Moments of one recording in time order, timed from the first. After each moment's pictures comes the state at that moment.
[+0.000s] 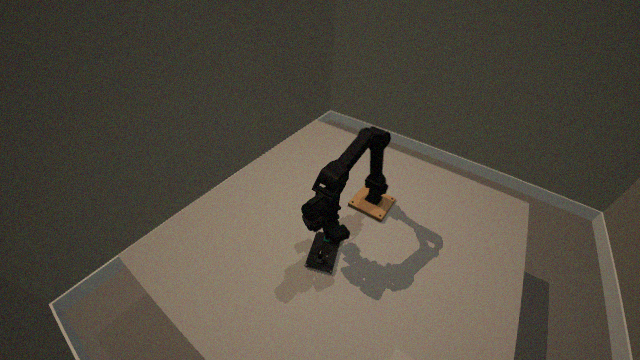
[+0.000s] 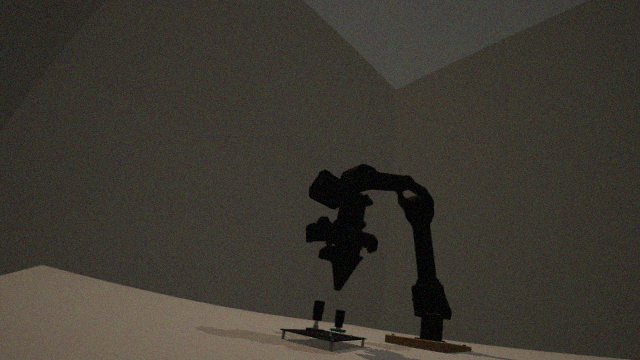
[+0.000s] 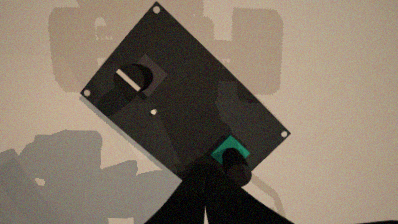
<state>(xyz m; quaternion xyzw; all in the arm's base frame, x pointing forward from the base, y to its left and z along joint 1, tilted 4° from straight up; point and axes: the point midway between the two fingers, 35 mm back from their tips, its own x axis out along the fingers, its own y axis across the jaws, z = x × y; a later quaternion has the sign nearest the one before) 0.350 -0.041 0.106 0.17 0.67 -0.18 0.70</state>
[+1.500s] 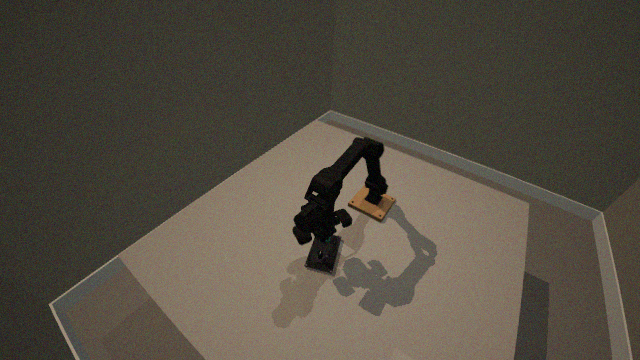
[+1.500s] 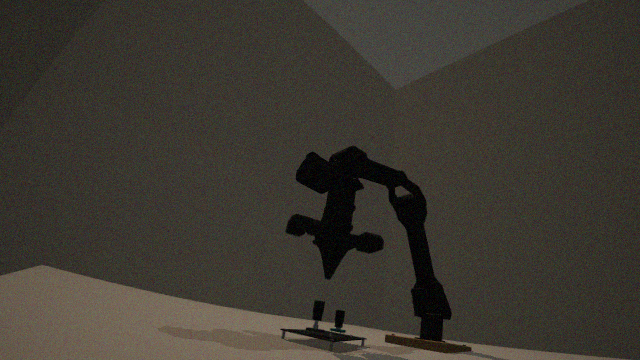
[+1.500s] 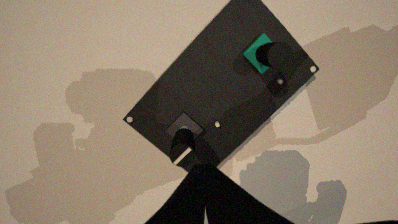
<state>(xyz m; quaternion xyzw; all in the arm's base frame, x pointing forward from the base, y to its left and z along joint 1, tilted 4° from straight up) 0.393 -0.031 0.120 0.60 0.36 -0.61 0.36</state>
